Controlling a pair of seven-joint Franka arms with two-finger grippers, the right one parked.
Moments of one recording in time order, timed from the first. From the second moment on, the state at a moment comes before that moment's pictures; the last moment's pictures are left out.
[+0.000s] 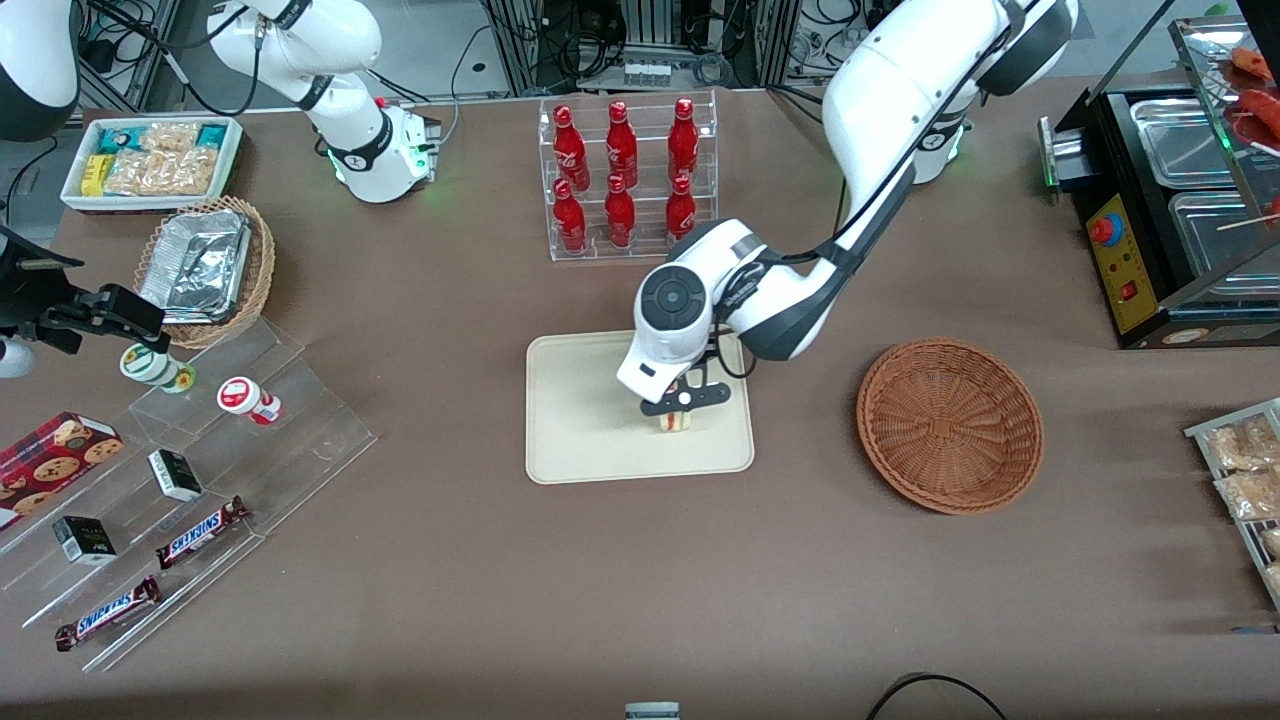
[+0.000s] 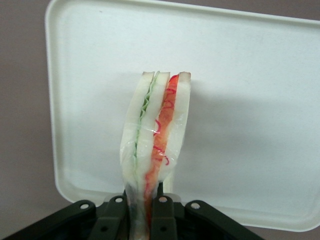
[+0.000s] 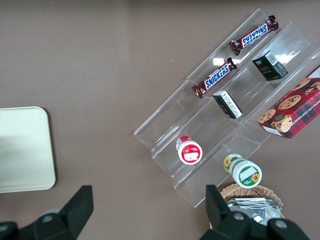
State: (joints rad) arm -0.48 0.74 -0.38 -1.44 0.15 2.01 -1.04
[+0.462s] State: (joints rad) arm -0.53 0.82 -0.38 -1.35 0.18 2.01 -1.10
